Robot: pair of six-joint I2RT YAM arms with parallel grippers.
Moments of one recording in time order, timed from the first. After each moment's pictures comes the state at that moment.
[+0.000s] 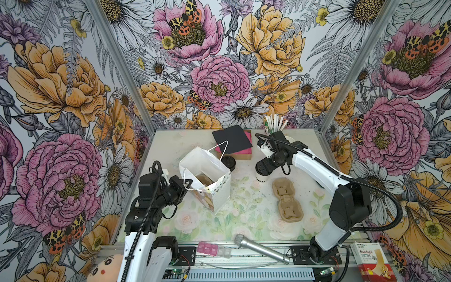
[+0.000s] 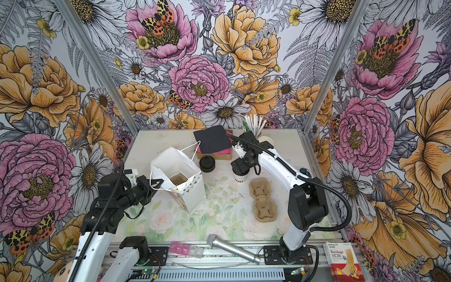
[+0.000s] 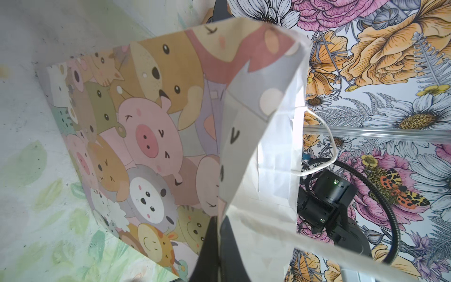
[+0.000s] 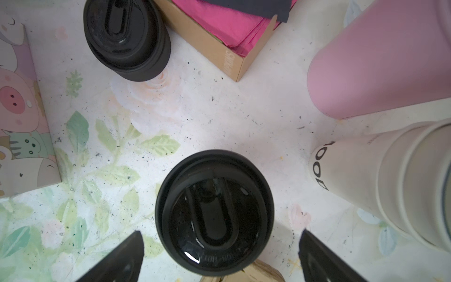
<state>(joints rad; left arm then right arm) 0.01 0.61 0.72 -0.72 0.53 -1.10 0.41 1.70 1.45 -0.89 -0.06 -0.18</state>
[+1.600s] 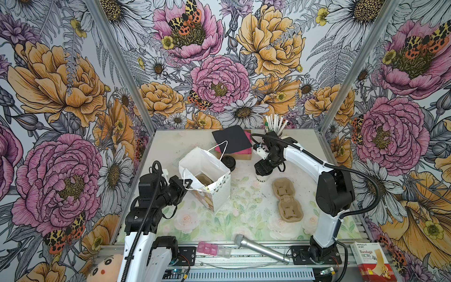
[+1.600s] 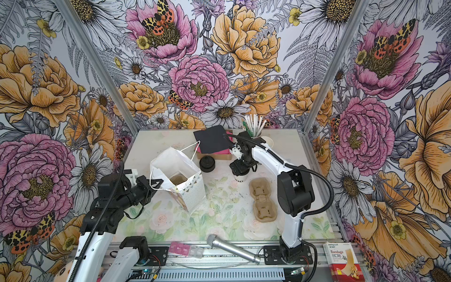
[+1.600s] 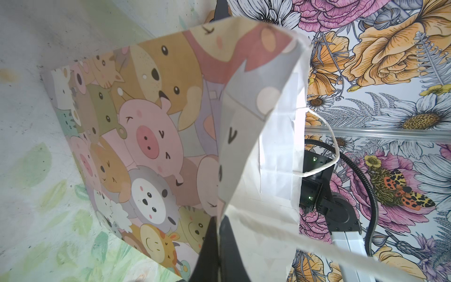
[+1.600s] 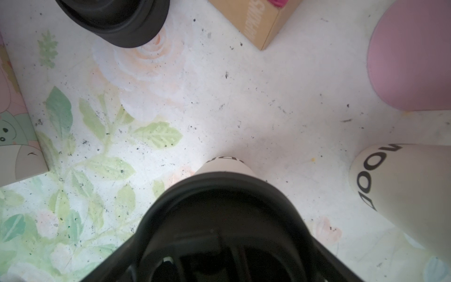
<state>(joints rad) 0.01 0.61 0.73 -0.72 0.52 -1.09 0.40 1.88 1.56 -0.99 -0.13 -0.22</state>
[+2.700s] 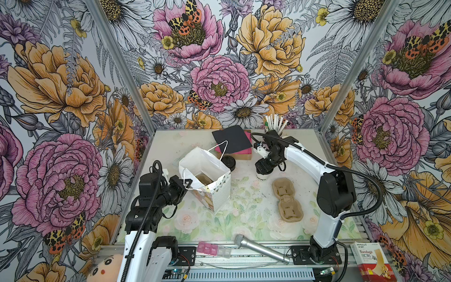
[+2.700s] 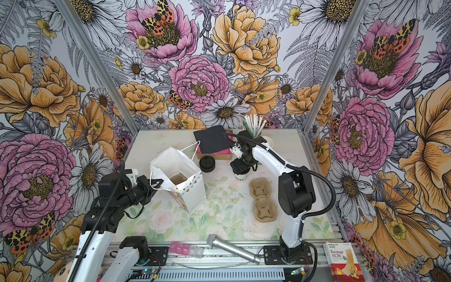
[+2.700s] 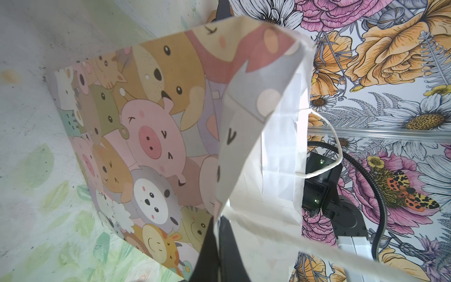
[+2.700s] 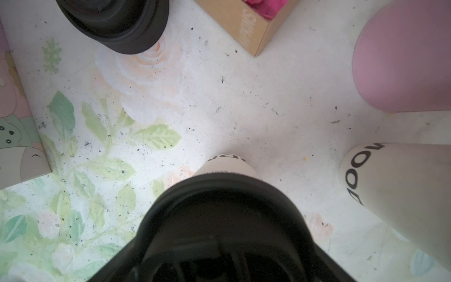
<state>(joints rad) 0.01 0.62 0.73 -0.72 0.52 -1.09 0.40 1.85 1.57 -1.01 -0.12 -0.22</state>
